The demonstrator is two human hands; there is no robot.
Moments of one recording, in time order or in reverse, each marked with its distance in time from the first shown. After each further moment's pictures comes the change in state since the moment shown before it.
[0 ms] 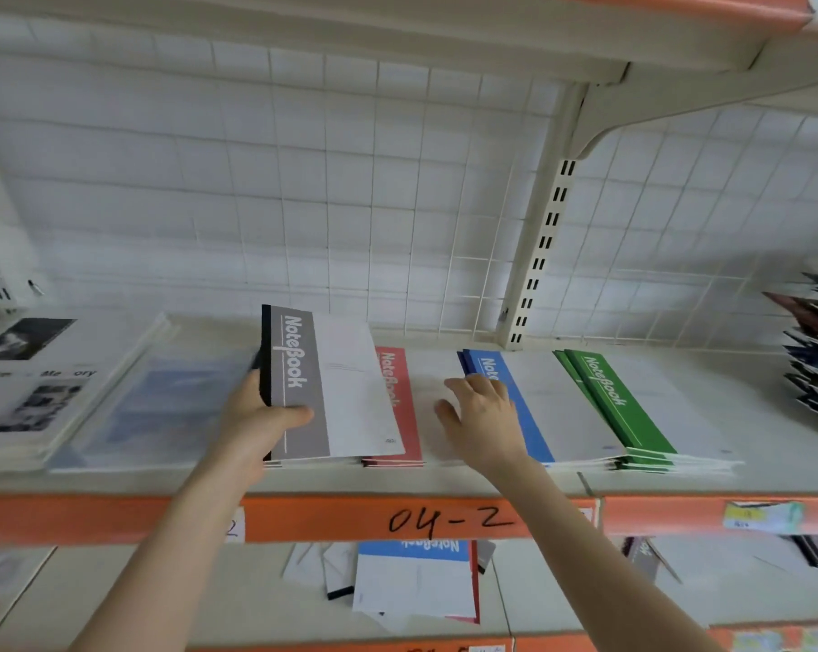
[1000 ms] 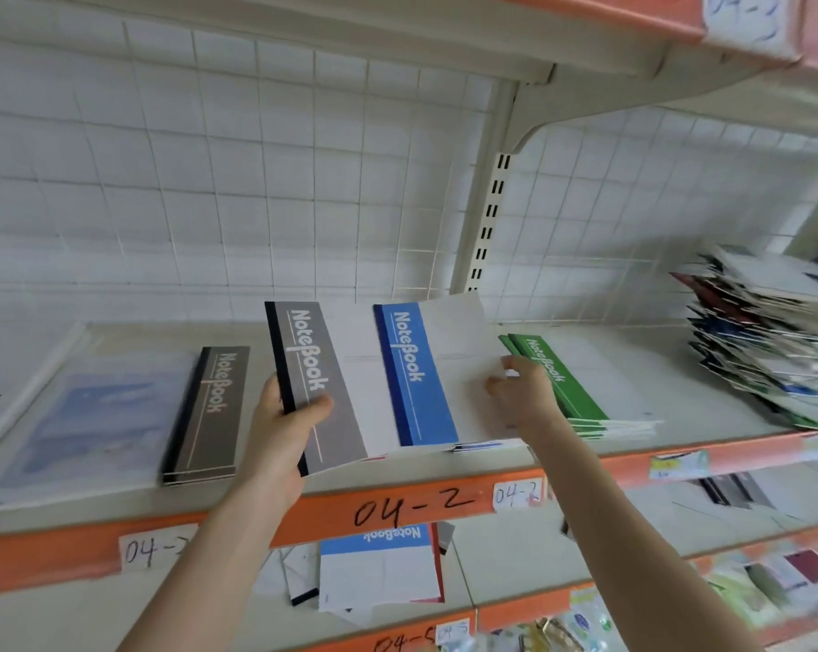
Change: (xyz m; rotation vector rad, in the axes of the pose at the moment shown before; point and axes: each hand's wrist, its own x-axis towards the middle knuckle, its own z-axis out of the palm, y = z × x) left_hand -0.026 -0.001 0.053 -0.364 -0.142 -0.070; right_hand -0.006 0.054 -0.049 0.751 0.168 0.556
